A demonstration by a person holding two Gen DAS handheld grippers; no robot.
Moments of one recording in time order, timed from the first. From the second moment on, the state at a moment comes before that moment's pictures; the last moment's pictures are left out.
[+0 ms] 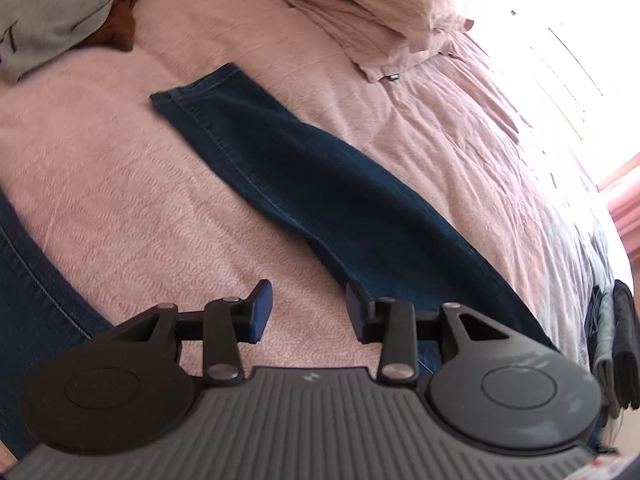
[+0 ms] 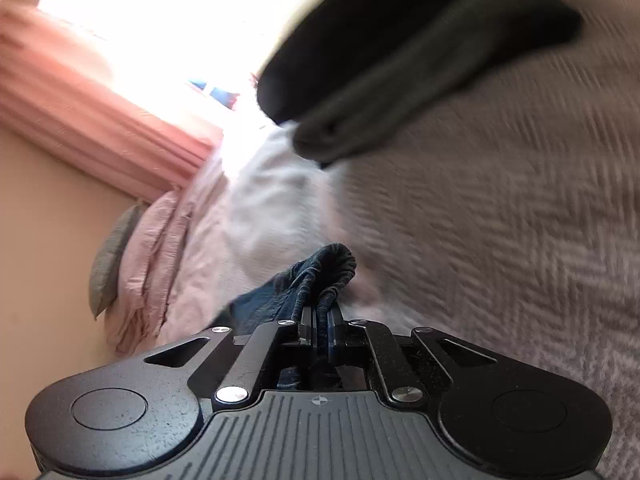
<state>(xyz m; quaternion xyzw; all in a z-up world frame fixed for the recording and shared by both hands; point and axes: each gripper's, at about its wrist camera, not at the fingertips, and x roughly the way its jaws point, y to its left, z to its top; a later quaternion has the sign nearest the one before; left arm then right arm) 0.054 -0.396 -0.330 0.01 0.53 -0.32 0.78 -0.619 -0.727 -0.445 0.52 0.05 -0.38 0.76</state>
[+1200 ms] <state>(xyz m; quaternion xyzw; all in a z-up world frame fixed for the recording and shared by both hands) 0.079 -0.383 -0.334 0.05 0.51 -0.32 0.80 -0.608 -0.711 -0.457 0.52 0.15 -0.52 0.66</state>
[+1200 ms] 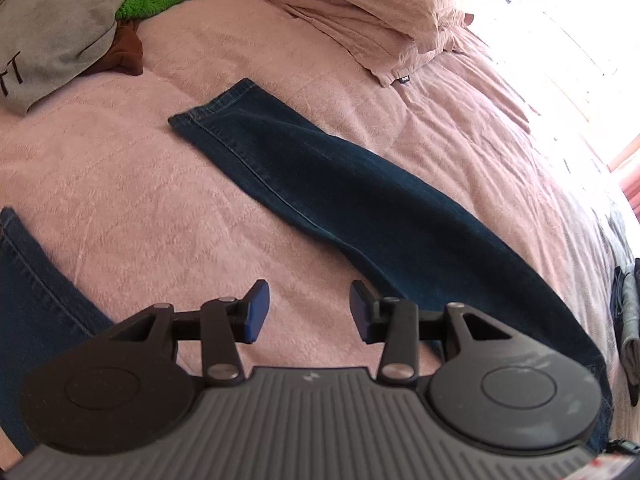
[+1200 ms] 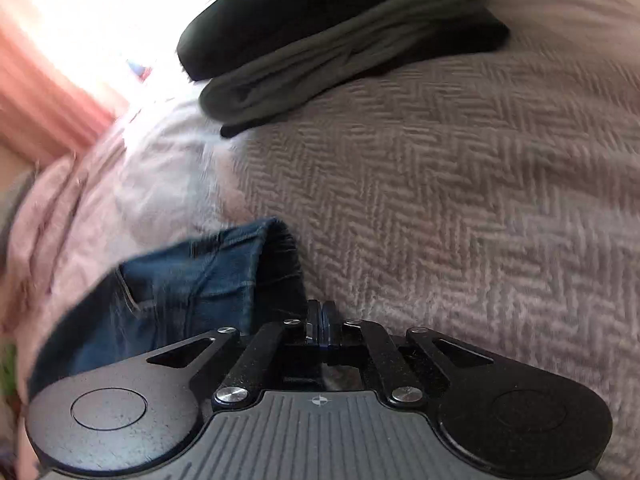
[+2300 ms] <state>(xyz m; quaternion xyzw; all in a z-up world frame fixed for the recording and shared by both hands) 0.345 -0.477 -0.369 0.13 0.38 -0.50 0.76 -0.511 -0.641 -0.403 0.49 0.09 -0.71 0.49</state>
